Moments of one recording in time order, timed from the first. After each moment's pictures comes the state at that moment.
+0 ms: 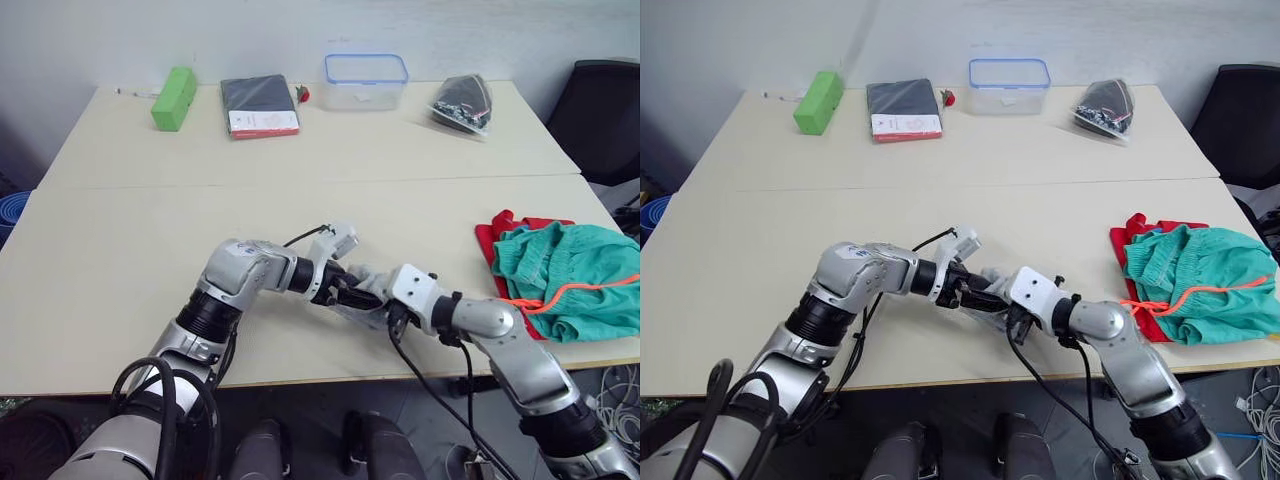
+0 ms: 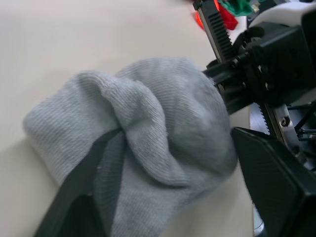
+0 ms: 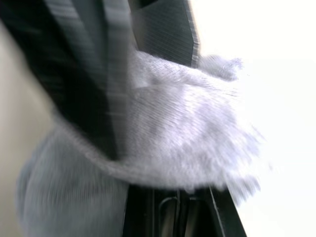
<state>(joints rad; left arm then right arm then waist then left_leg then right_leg) -0.84 0.29 -0.34 0.13 -0.48 1.14 -0.77 -0.22 -0.61 0.18 -0.39 0.04 0.55 0.74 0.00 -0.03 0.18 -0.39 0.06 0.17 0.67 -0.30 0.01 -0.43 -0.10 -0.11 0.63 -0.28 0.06</state>
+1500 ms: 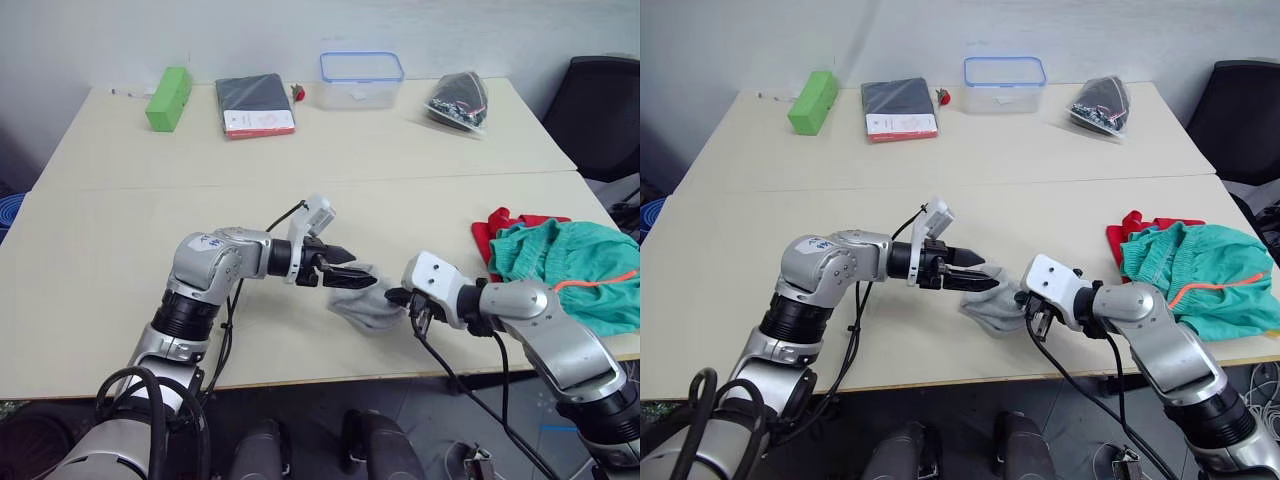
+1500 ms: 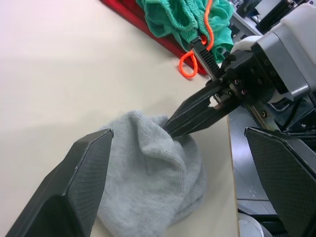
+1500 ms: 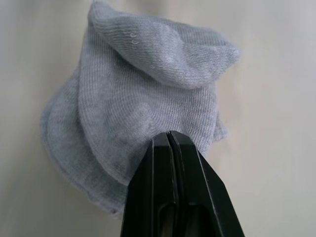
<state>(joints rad) -0.82 0.34 -0.18 0.06 -0.51 1.11 -0.85 -0.32 -0.76 0.19 -0.43 0.17 0.70 0.81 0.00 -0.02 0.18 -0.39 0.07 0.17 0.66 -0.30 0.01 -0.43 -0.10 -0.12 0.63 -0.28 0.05</state>
